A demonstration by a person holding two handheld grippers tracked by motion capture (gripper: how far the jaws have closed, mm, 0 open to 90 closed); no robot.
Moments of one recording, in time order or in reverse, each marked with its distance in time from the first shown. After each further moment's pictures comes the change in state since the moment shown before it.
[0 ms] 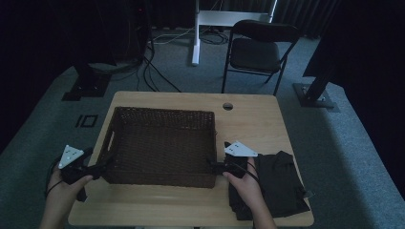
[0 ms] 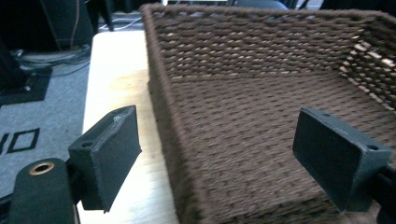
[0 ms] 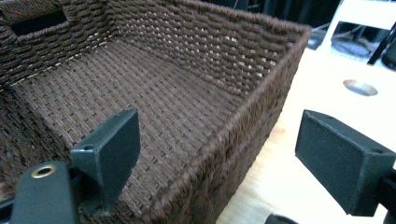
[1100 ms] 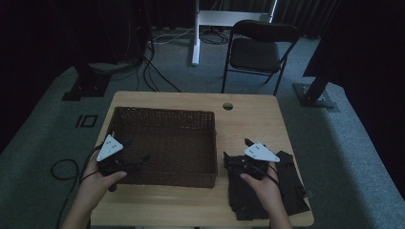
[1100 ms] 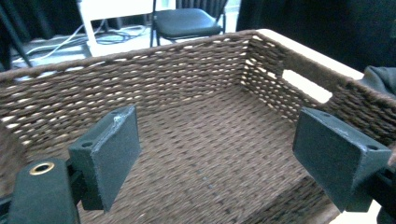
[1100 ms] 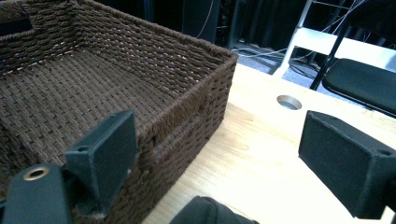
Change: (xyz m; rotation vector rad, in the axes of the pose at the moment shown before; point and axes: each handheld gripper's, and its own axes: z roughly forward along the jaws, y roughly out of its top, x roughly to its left) left arm -0.096 0.042 0.034 -0.020 -0.248 0.163; right arm -0.030 0.001 -0.048 -0.062 -0.120 -0.053
